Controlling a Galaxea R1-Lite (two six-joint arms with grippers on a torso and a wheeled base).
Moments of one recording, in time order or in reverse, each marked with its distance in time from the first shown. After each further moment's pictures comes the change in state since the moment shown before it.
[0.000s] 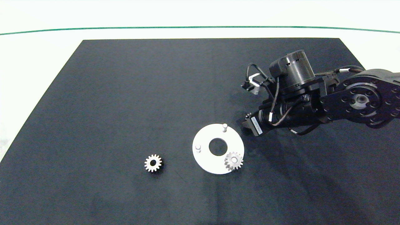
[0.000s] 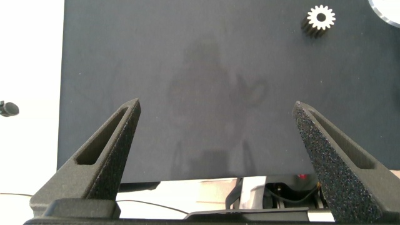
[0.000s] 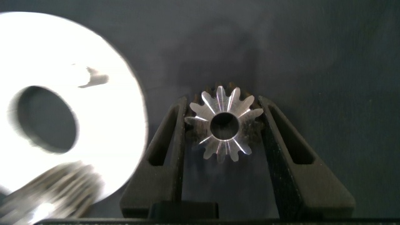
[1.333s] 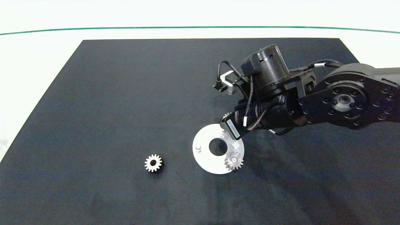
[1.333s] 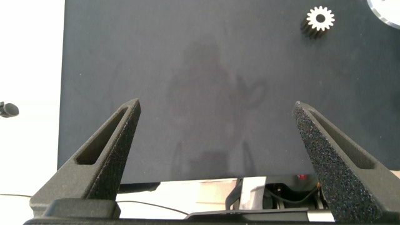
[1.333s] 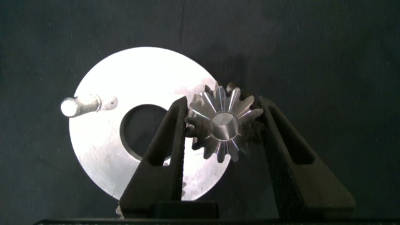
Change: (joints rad) left arm -0.002 0.002 -0.003 -0.001 0.000 0.000; right arm 0.162 0.057 -0.134 0.054 -0.061 -0.008
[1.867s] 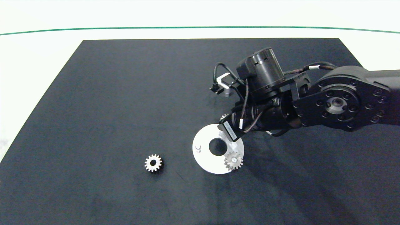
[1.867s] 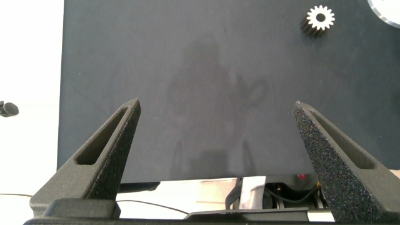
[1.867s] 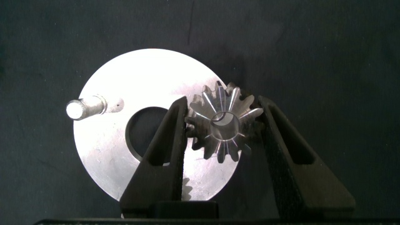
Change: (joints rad) left arm 0.000 0.003 0.000 0.000 0.000 0.000; right arm 0.009 0.020 -0.007 -0.002 0.000 0.000
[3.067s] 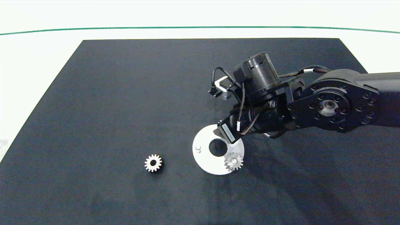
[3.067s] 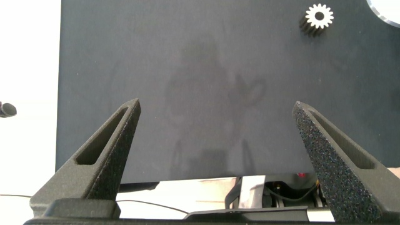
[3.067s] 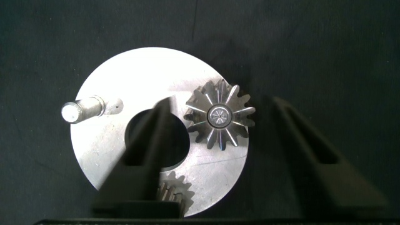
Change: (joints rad) left arm -0.007 0.001 0.003 0.000 0.000 0.000; right arm 0.001 0.013 0.000 -0.001 0.002 0.008
